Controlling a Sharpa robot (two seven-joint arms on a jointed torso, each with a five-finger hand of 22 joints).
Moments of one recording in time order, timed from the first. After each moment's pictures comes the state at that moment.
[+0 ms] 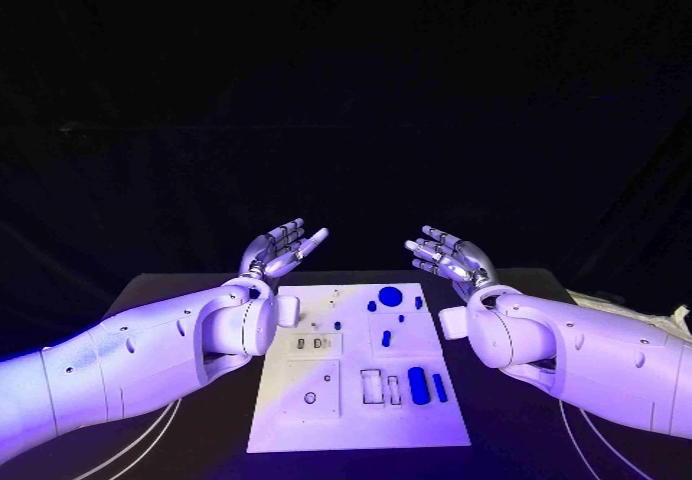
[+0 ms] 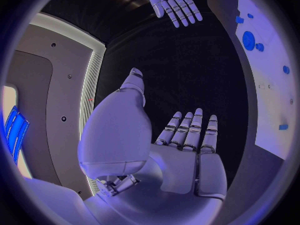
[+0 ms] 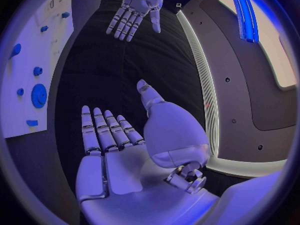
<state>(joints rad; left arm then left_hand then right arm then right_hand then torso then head) 1.14 -0.69 -0.02 1.40 0.01 -0.60 0.44 1.30 -0.26 0.01 0.29 0.05 0.40 0.15 0.04 0.04 0.39 0.18 0.03 0.04 0.47 0.17 0.04 0.05 0.09 0.29 0.28 0.03 0.04 1.11 -0.74 -0.04 1.41 -0.10 -0.54 0.43 1.15 0.08 0.07 -0.16 0.24 0.36 0.15 0.03 0.04 0.44 0.24 0.04 0.04 0.48 0.22 0.04 0.04 0.10 0.48 0.28 0.04 0.05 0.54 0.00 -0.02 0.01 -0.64</state>
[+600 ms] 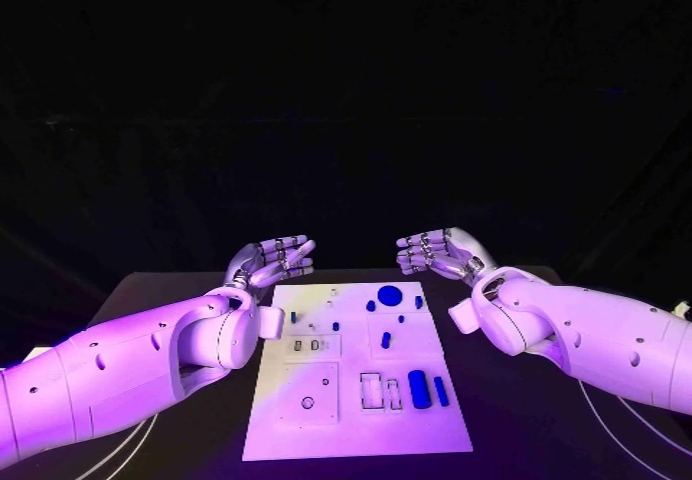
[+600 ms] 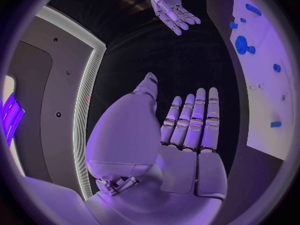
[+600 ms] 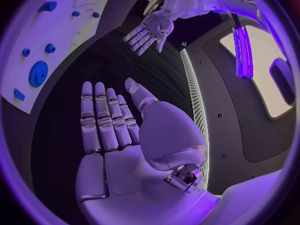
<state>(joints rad) 1.14 -0.75 -0.02 1.44 -0.01 -0.51 0.43 1.39 -0.13 0.08 0.27 0.05 0.77 0.19 0.11 0.07 0.84 0.20 0.11 0.07 0.91 0.16 0.16 0.10 0.16 0.80 0.27 0.19 0.10 1.17 -0.75 -0.05 1.33 -0.52 -0.42 0.35 1.27 0.10 0.14 -0.27 0.24 0.88 0.22 0.08 0.06 1.00 0.17 0.10 0.06 1.06 0.13 0.11 0.06 0.17 0.95 0.23 0.16 0.07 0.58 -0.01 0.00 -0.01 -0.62</state>
